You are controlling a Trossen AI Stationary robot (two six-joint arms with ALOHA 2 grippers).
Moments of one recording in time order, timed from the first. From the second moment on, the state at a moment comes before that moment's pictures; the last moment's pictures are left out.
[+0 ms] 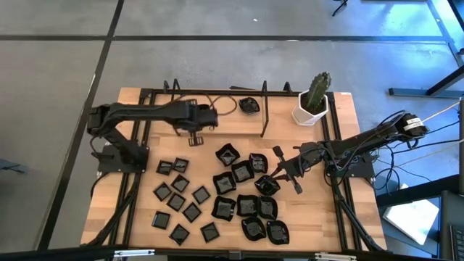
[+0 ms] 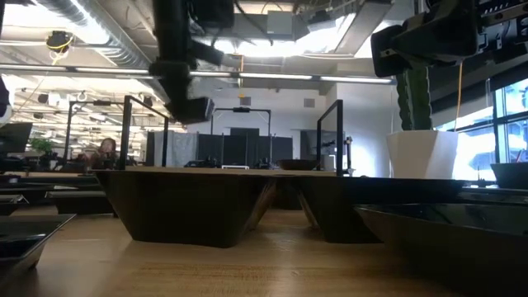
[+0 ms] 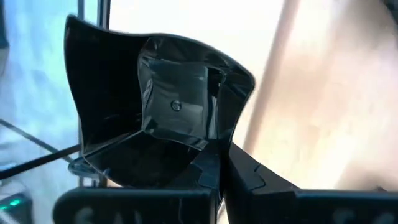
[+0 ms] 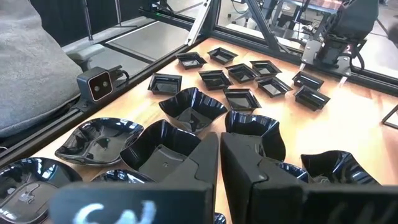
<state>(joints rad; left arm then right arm) 0.22 1.57 1.29 -1.12 -0.42 0.03 0.23 1.01 0.40 0.37 -0.18 -0.22</state>
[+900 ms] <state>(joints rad) 0.32 1.66 1.11 -0.98 -0.37 0.11 0.23 1.01 0.40 0.37 -0.18 -0.22</state>
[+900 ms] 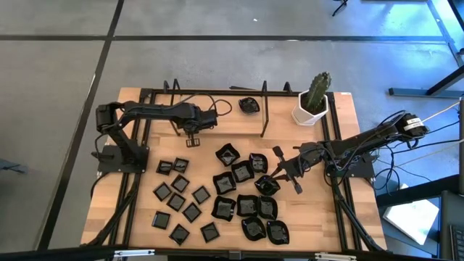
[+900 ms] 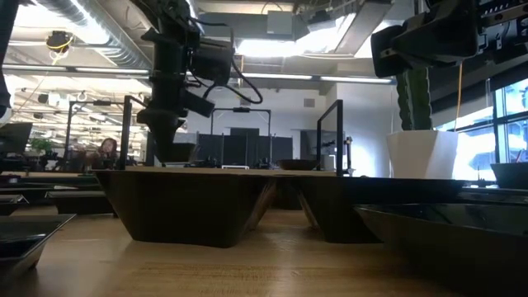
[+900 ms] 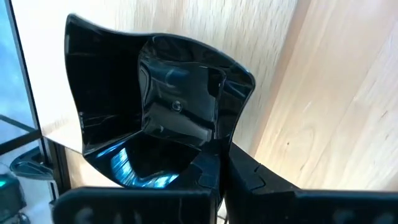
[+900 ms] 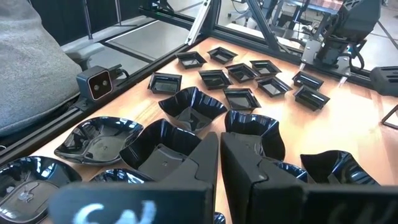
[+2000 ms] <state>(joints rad) 0.32 1.65 1.11 -0.97 -0.23 0.14 0.23 1.01 0.40 0.37 -0.18 -0.22</state>
